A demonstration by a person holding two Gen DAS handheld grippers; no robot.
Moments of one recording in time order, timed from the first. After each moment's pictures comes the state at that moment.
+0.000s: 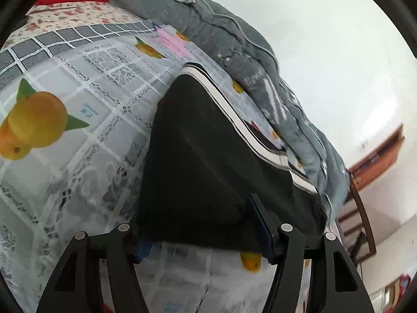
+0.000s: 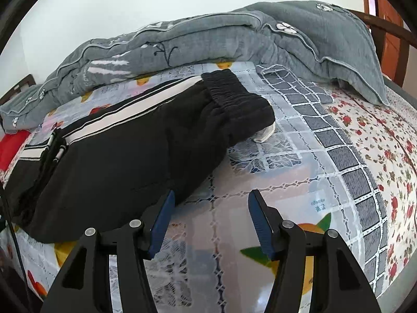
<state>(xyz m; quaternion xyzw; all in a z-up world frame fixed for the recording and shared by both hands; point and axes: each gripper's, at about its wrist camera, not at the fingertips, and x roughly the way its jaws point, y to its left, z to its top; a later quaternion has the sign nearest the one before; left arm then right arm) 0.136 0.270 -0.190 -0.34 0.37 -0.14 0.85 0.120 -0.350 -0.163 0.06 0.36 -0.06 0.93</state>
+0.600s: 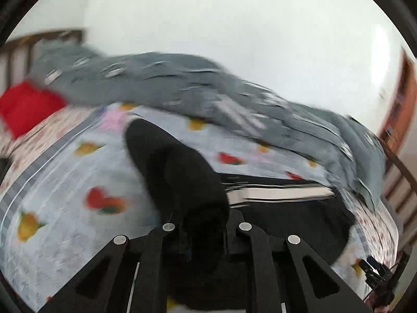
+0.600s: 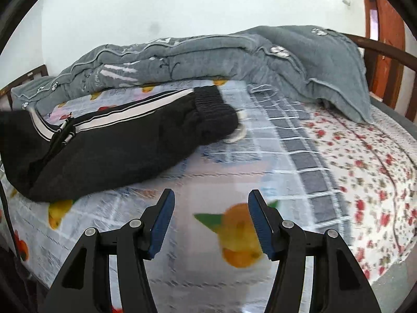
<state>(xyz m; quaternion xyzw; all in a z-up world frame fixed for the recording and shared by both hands) 0.164 0.081 -0.041 -0.12 0.30 -0.08 0.94 0.054 -0.382 -0.155 0.00 0.31 -0.06 0.95</state>
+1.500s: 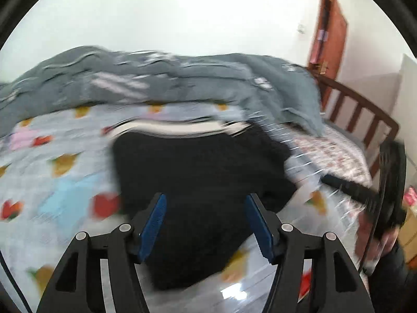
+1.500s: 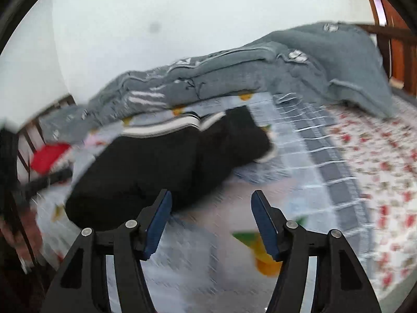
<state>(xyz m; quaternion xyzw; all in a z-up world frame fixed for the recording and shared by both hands) 0.111 -0.041 -0.082 -0.01 0.32 -0.26 0.91 0.065 -0.383 -0.124 0.11 0.28 0.05 0.95</state>
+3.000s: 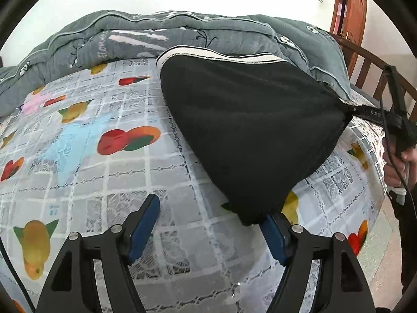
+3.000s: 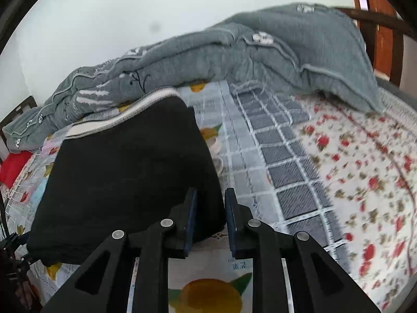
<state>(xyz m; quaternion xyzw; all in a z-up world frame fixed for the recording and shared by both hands) 0.113 -0.054 -0.152 0.03 0.39 -0.22 0.90 0.130 -0.435 -0.139 0.08 0.31 -0.06 0.95</state>
